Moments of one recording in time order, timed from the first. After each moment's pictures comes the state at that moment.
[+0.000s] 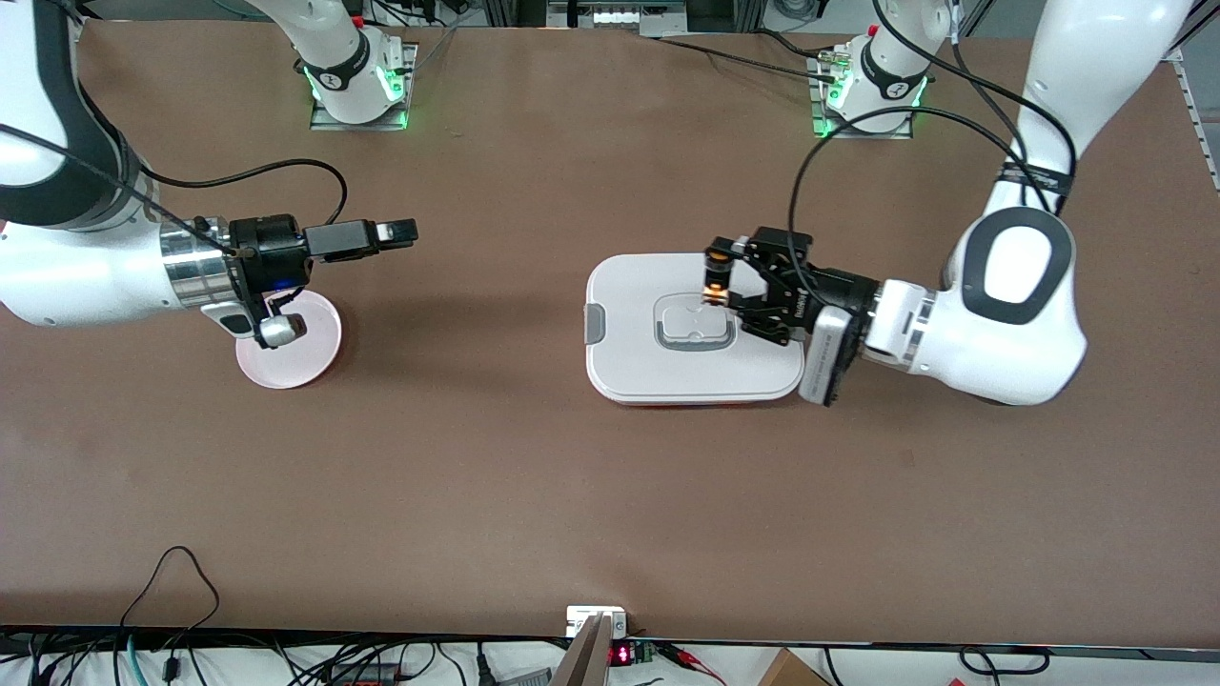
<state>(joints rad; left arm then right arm) 0.10 0.56 -0.46 -1.43 -1.09 1.65 0.80 0.17 0.29 -0.09 -1.66 1.31 1.45 0.05</state>
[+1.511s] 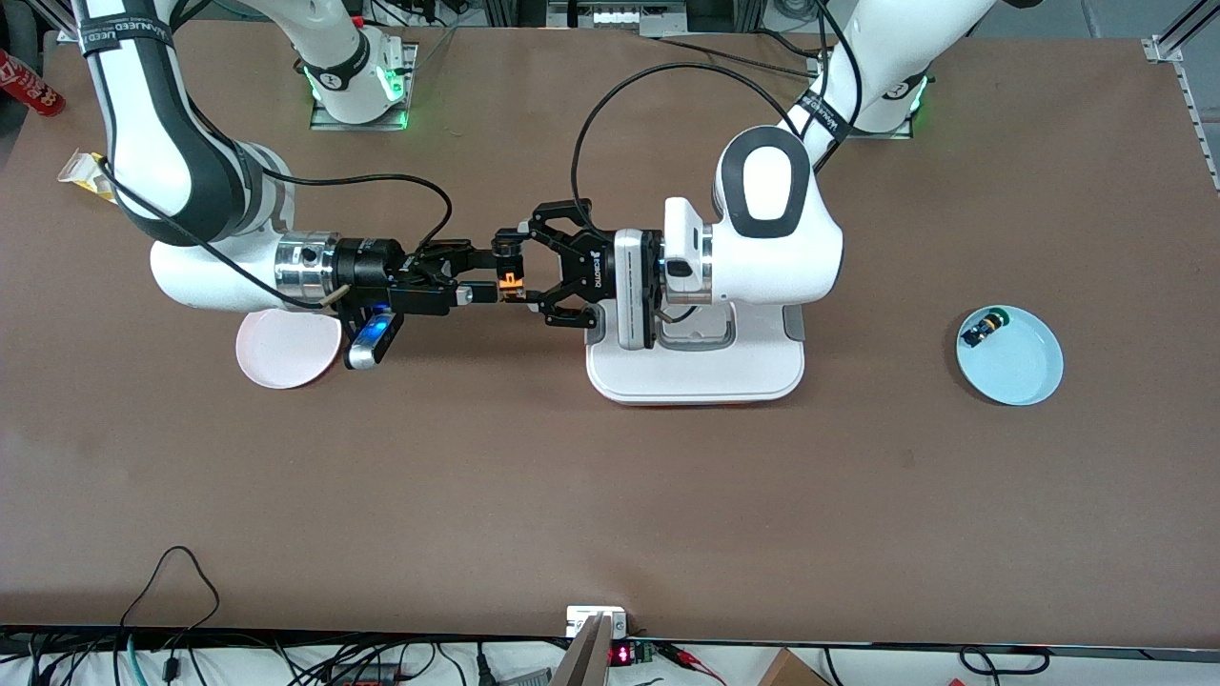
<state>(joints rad) -0.27 0.58 -0.46 -1.44 -1.52 2.30 1.21 0.34 0.29 -0.07 -1.83 1.66 1.80 0.28</state>
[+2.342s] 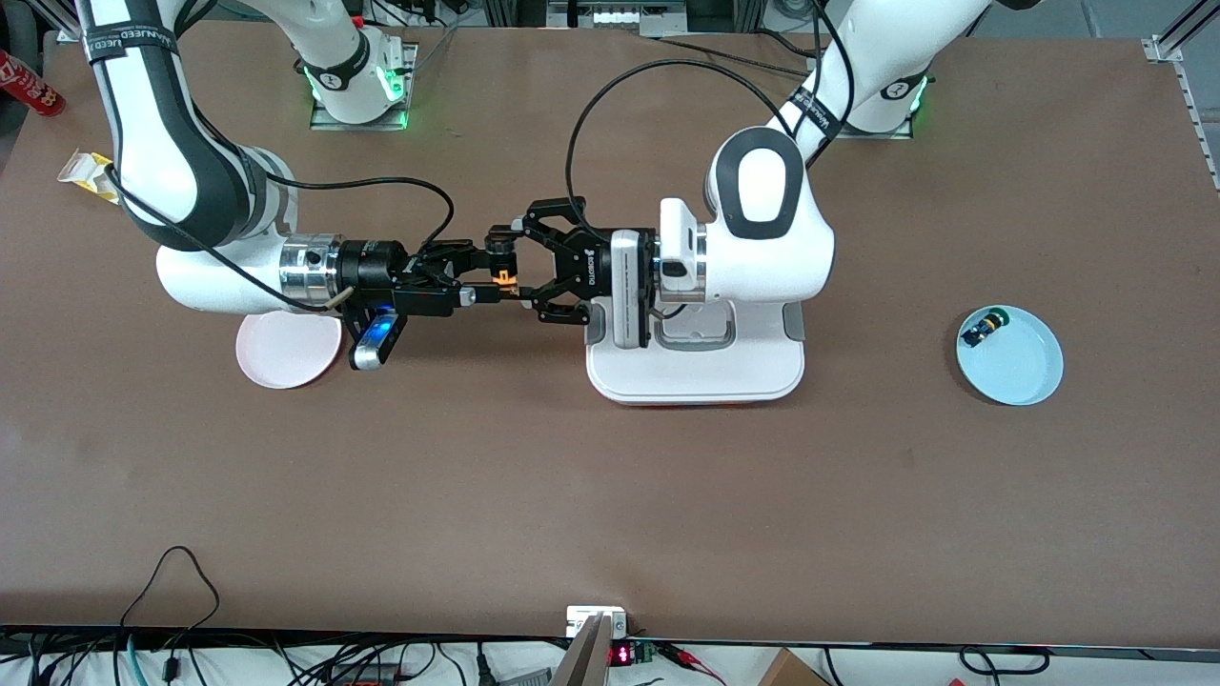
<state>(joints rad) -0.30 0.59 -0.46 -1.44 -1.59 2.33 1.22 0.34 0.30 -0.07 -1.83 1.66 1.78 0.28</state>
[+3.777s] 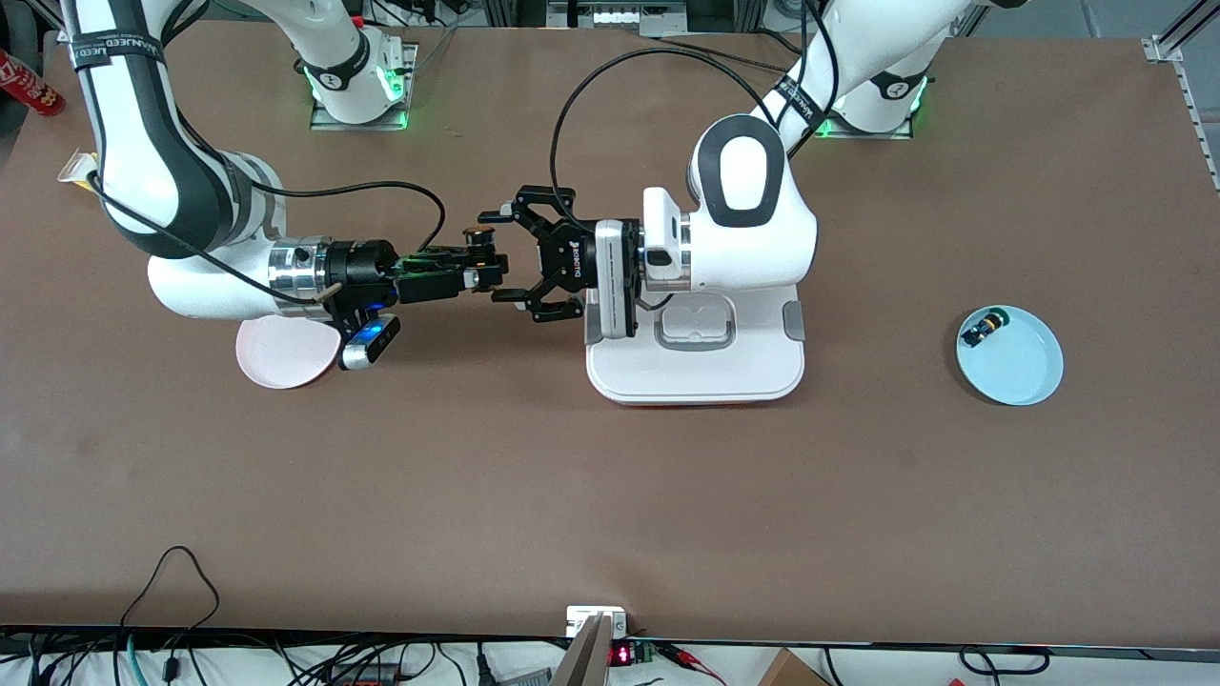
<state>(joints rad) -0.32 0.59 -0.46 -1.44 -1.63 2.36 1.24 0.31 0.31 -0.08 -1.83 1.66 1.71 0.14</state>
